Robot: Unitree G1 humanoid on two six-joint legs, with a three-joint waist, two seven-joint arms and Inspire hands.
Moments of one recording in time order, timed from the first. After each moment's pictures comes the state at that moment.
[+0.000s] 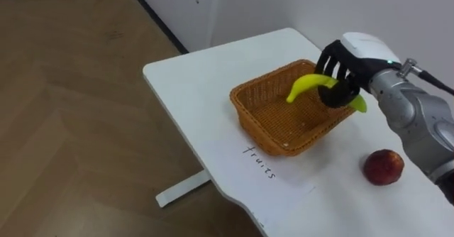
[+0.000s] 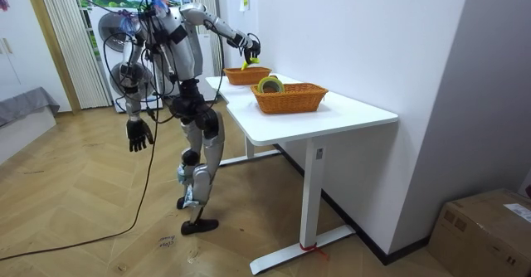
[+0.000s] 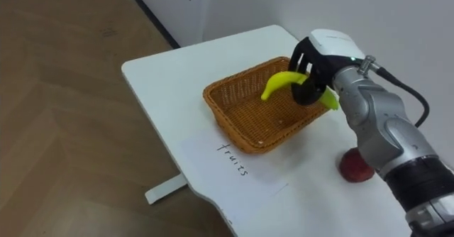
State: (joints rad) left arm 0.49 0.37 0.23 0.85 0.40 0.14 -0.12; right arm -0.50 -0.68 0.41 0.38 -0.55 0.15 0.09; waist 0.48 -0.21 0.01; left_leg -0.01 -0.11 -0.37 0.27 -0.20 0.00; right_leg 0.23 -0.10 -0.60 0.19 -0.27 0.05
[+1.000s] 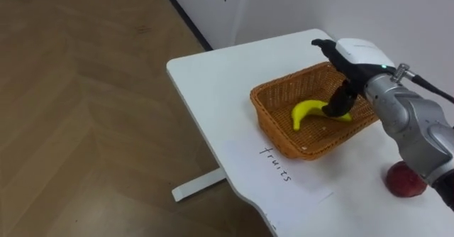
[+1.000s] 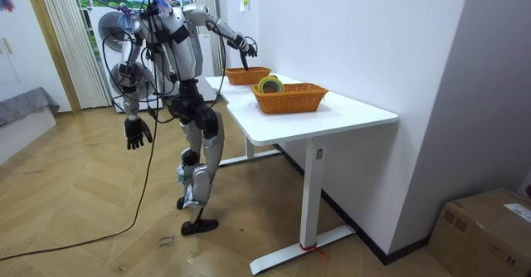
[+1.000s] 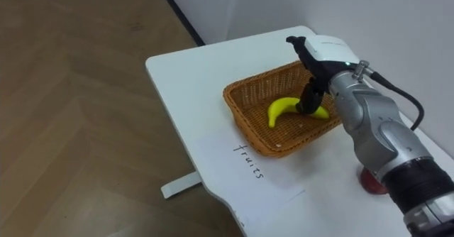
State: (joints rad) left arm 0.47 0.37 0.23 0.79 0.40 0.15 -0.11; right arm -0.50 -0.68 0.46 0.38 -0.56 0.15 0.08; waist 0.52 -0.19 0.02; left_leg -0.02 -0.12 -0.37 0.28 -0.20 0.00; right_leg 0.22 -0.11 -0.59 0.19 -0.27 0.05
